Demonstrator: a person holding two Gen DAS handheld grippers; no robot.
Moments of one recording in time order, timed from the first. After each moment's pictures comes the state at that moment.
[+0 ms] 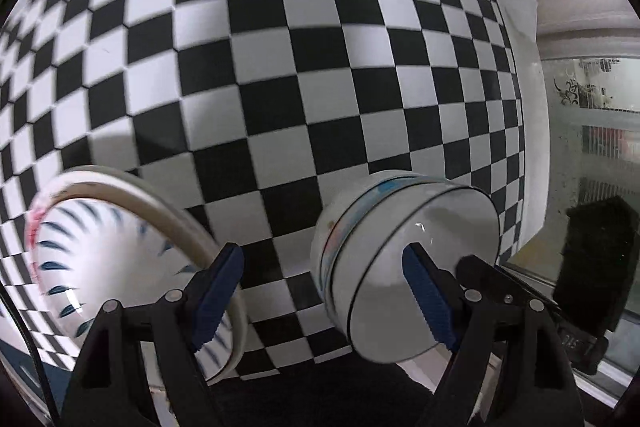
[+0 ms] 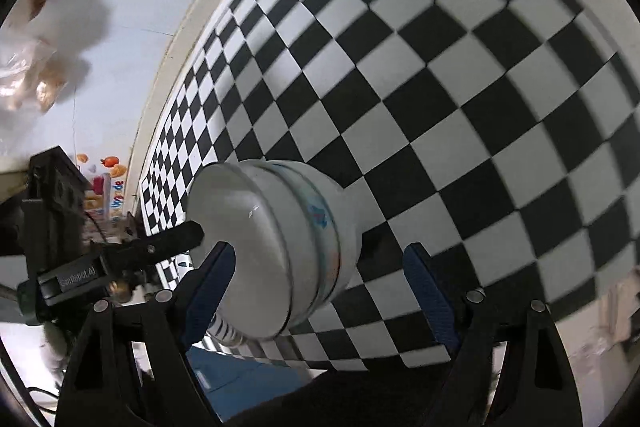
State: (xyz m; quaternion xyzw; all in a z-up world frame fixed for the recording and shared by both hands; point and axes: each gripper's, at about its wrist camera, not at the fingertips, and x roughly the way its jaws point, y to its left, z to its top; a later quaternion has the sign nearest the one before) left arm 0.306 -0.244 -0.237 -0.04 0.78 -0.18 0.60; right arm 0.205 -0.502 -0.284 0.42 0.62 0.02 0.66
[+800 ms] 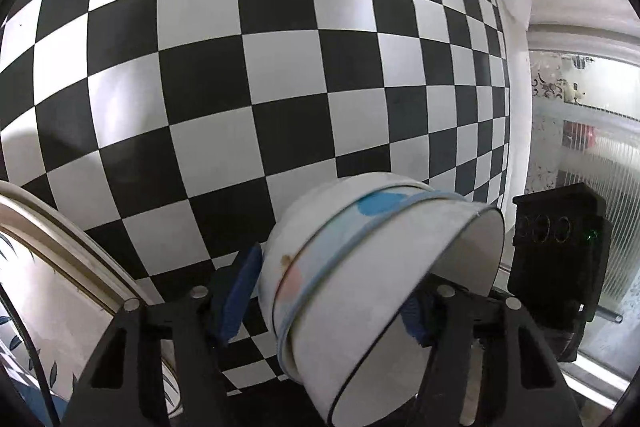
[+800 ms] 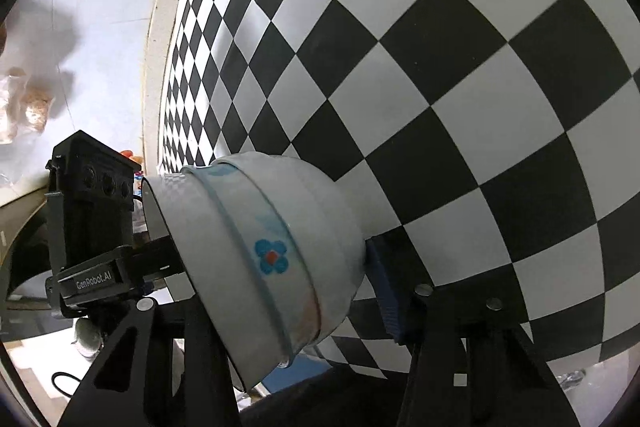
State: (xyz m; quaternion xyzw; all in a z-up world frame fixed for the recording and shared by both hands) left arm 0.306 -0.263 -0.277 -0.09 0.79 -0.23 0.56; right arm 0.214 -0.510 -0.371 0.48 0.64 0.07 0.59
